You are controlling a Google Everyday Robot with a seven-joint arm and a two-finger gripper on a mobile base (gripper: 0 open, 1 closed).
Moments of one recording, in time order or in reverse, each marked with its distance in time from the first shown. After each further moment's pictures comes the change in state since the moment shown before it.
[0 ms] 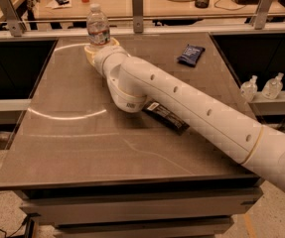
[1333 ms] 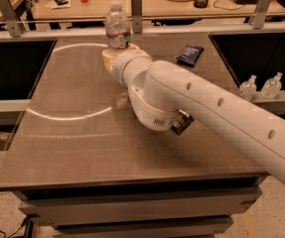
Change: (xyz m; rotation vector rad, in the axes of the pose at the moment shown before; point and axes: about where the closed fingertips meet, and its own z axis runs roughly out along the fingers) arm -0.023 -0.019 -0.111 0.036 0.057 0.046
